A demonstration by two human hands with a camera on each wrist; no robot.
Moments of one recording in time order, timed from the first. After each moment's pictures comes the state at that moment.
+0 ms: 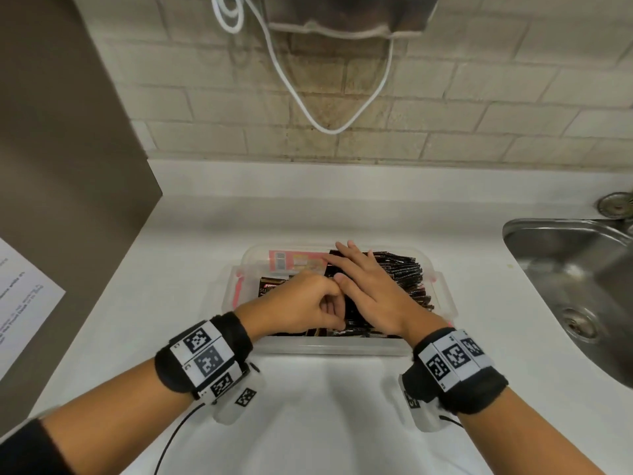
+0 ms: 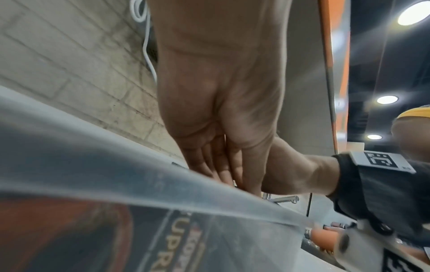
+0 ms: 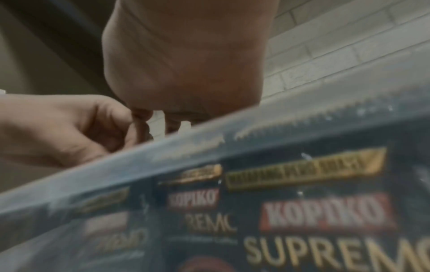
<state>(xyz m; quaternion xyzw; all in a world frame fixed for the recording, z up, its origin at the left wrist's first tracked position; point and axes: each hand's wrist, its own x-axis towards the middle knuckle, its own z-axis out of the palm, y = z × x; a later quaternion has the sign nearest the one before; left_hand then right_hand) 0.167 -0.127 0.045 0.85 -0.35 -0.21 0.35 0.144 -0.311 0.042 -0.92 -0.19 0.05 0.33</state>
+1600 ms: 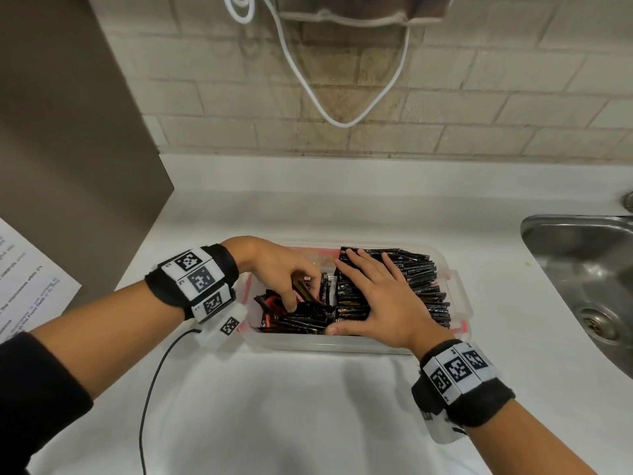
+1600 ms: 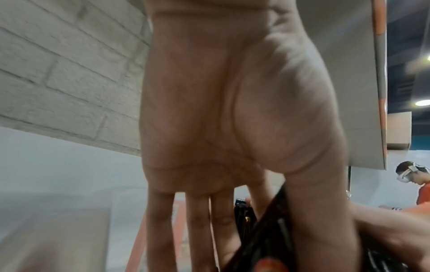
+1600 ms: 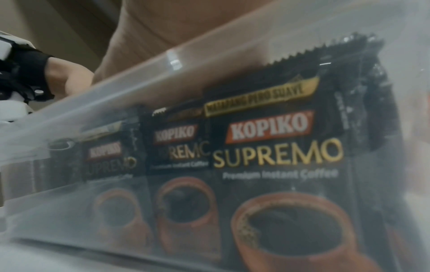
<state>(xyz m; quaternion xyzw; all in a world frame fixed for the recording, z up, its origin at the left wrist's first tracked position) 0.233 -0.090 0.081 0.84 -0.32 -0.43 0.10 0.144 -0.313 0.011 -0.97 -0.21 0.03 0.13</state>
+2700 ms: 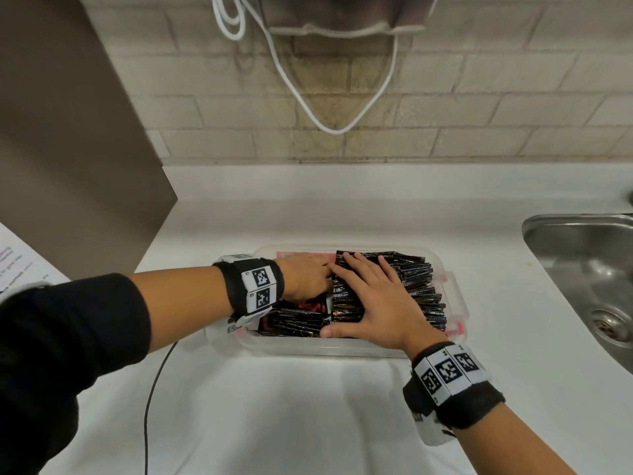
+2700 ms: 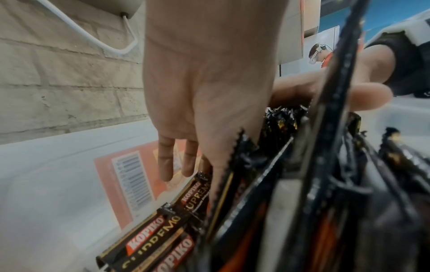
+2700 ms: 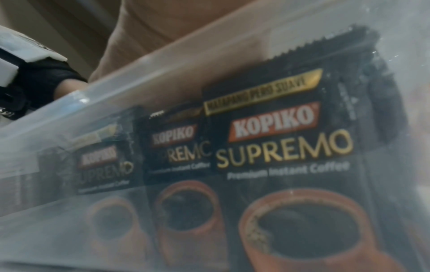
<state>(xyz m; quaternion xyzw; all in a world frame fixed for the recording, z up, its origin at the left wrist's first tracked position) 0.226 -0.141 0.038 0.81 -0.48 -0.15 -0.30 0.144 -0.314 0.009 -0.97 -0.21 0.01 0.14</state>
